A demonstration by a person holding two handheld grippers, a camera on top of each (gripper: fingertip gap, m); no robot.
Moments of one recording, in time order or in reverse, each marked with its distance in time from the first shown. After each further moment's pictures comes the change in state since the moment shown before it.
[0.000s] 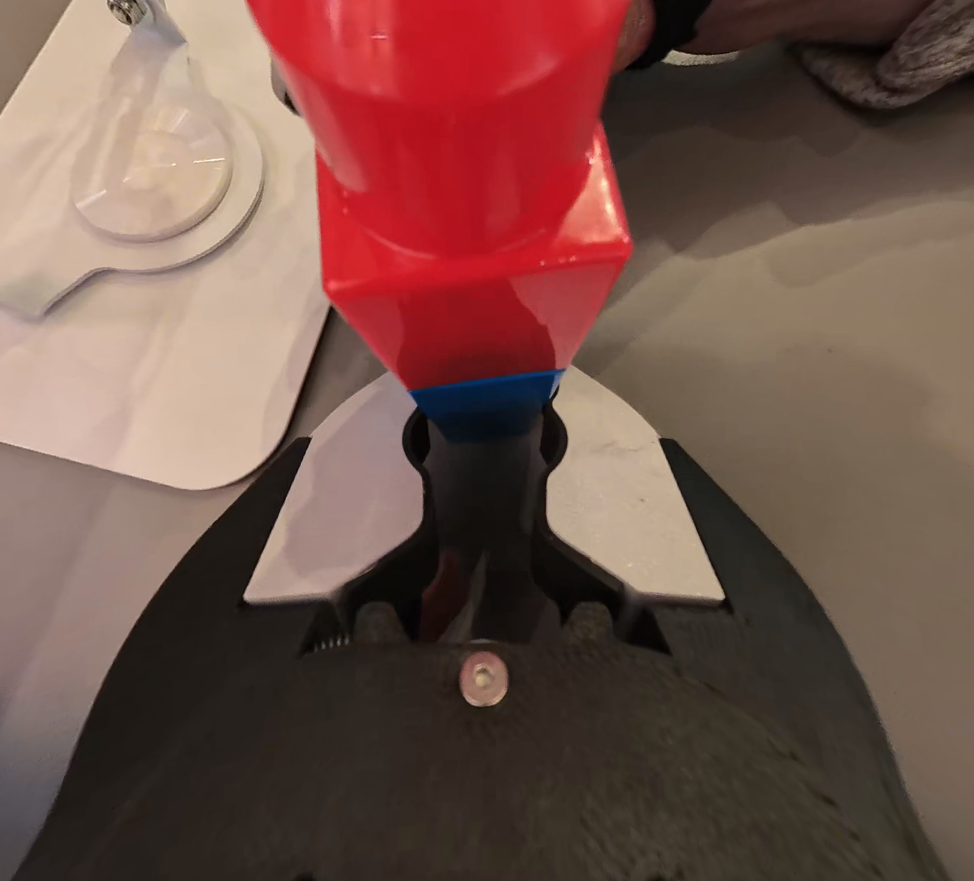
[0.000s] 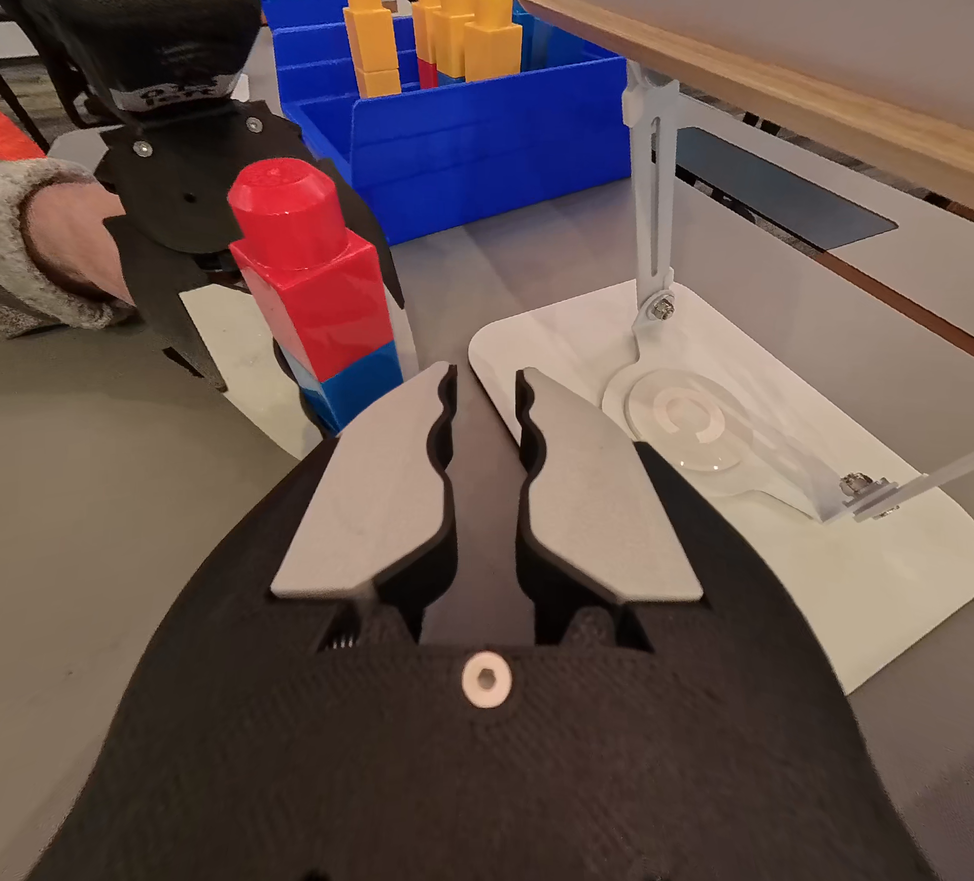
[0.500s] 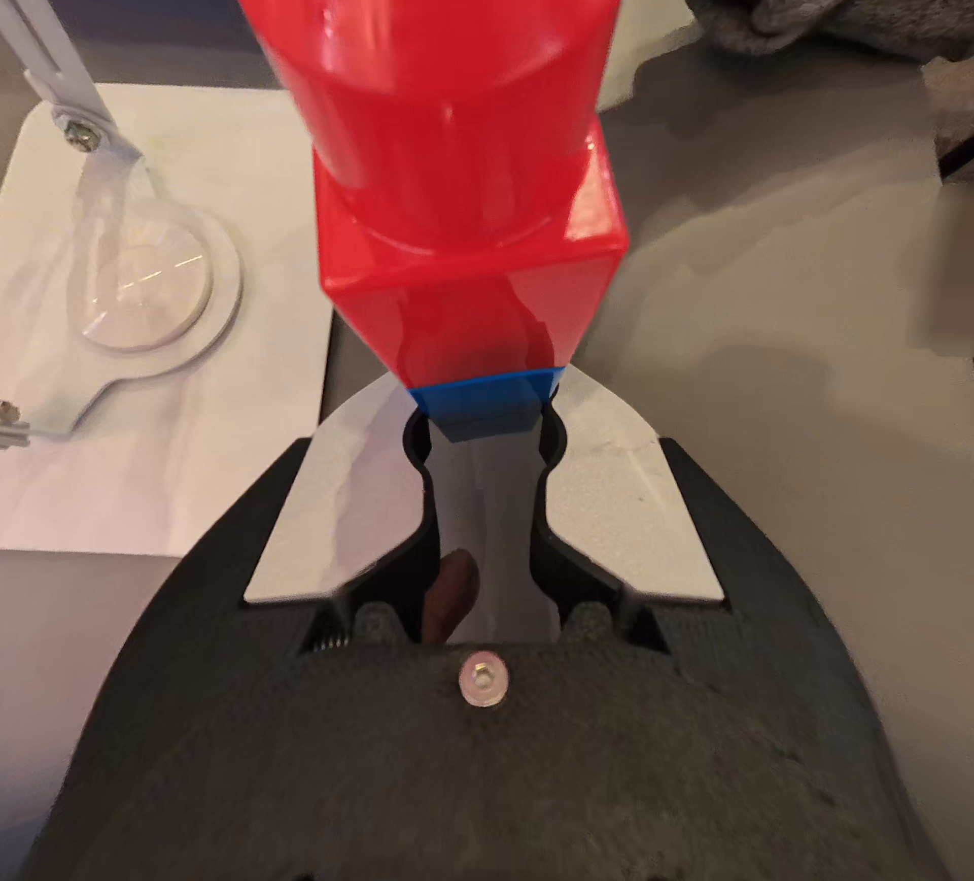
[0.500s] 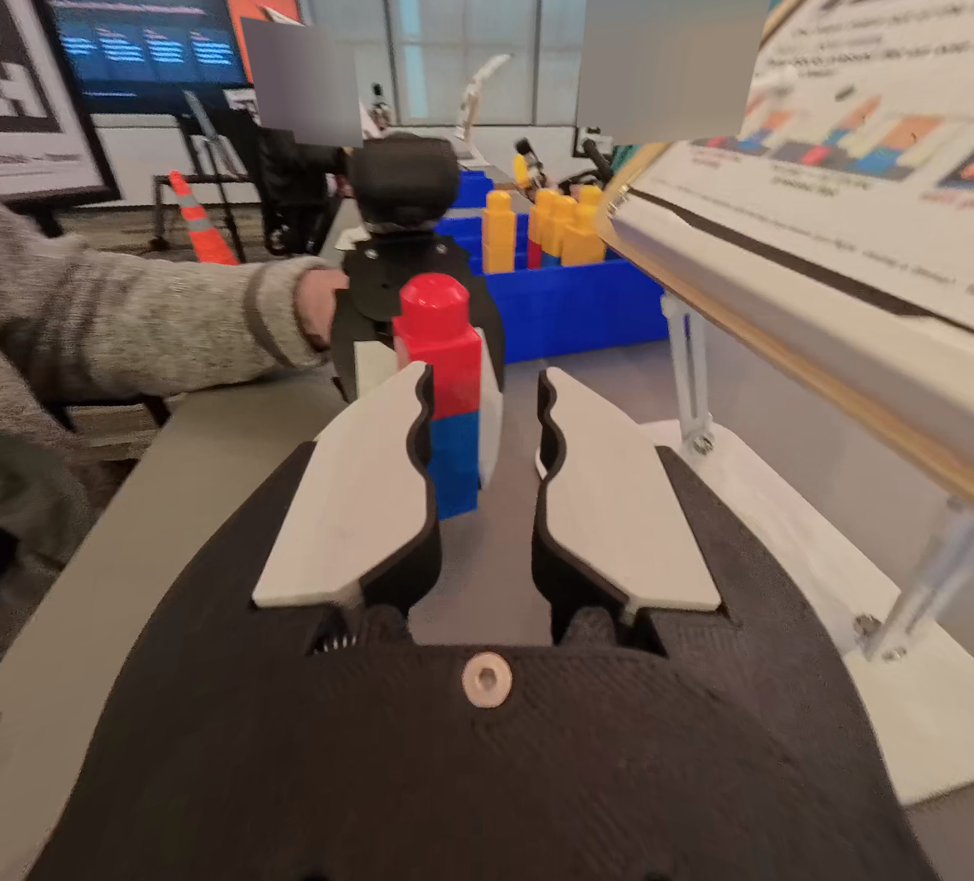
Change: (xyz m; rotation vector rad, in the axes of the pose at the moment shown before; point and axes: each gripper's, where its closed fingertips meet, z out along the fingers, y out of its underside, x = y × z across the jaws) left arm 0.010 -0.026 -0.015 -0.029 0.145 0.131; right arm -0.025 -0.060 -0.051 0.273 -0.223 -0.038
